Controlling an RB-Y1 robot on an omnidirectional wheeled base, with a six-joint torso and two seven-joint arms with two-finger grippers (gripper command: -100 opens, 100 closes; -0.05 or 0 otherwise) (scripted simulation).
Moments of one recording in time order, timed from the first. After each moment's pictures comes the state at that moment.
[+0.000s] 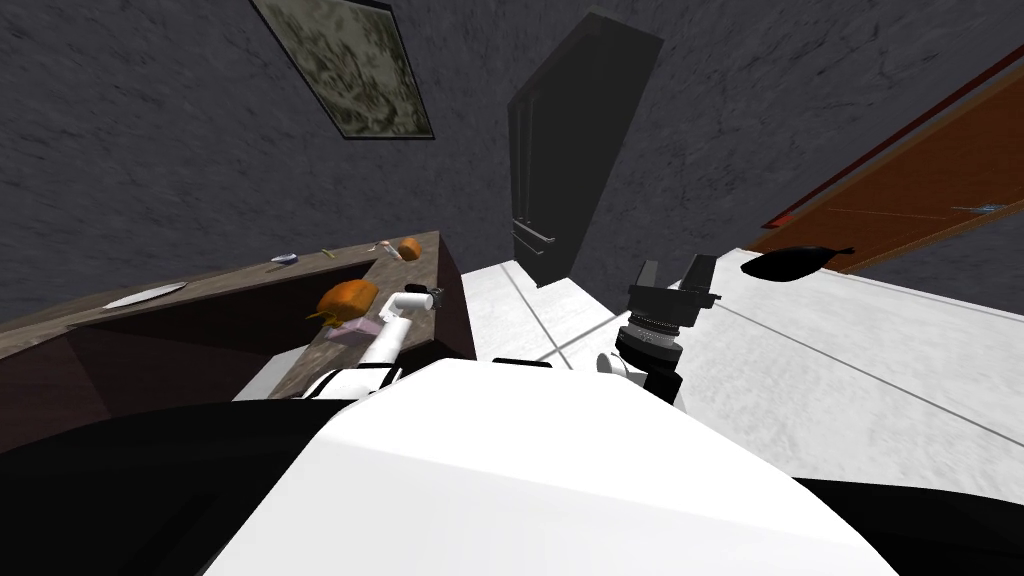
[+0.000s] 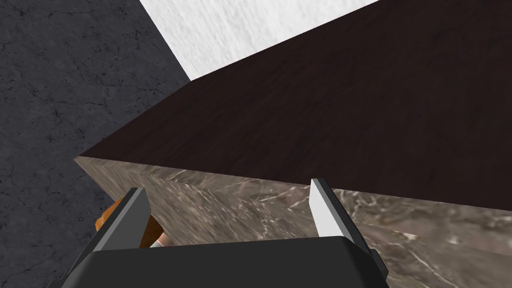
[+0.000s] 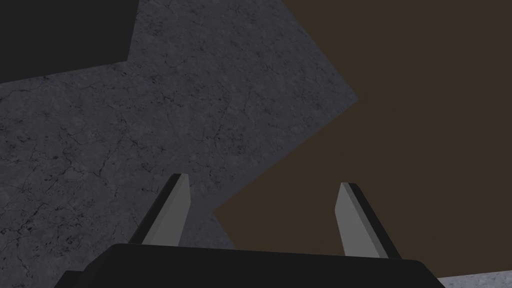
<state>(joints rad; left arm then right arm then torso) -0.13 0.65 0.14 -1.46 0.36 0.96 -0.05 0.54 0.03 -0.03 -2.34 -0.01 -0.63 -0.07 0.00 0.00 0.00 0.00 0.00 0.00</state>
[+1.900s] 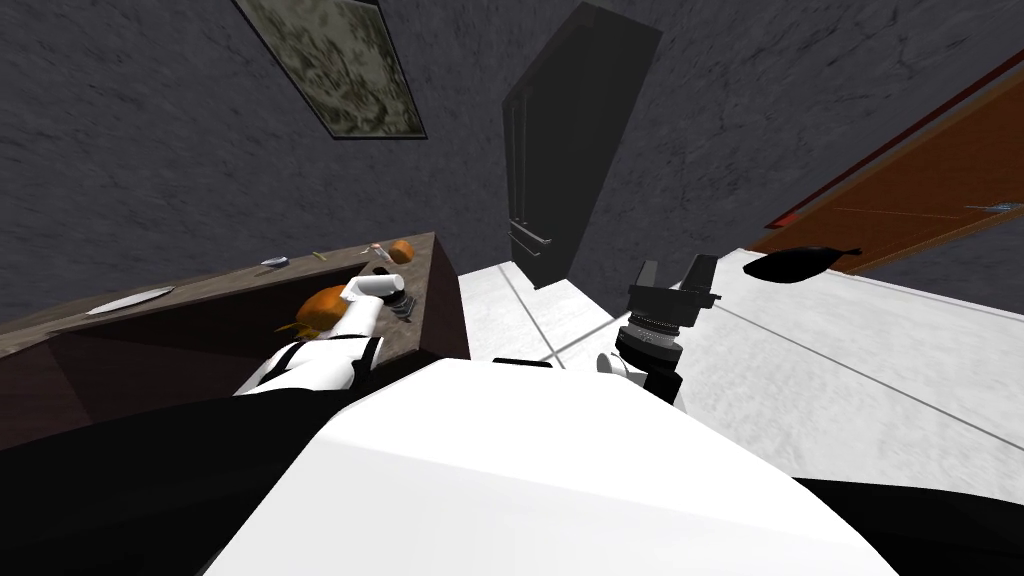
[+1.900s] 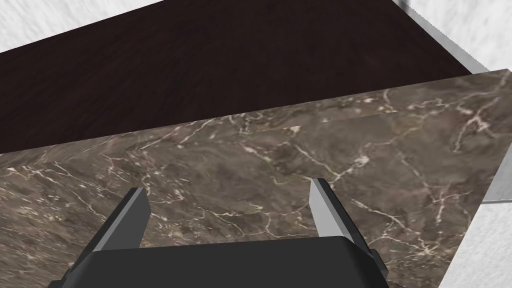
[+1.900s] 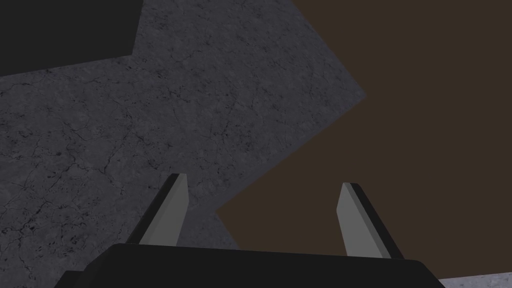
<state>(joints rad) -0.37 0.88 0.21 -1.05 0.49 1.48 -0.15 0.54 0.03 -0.03 -2.34 -0.01 -0.63 -0.07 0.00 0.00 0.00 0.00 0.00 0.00</state>
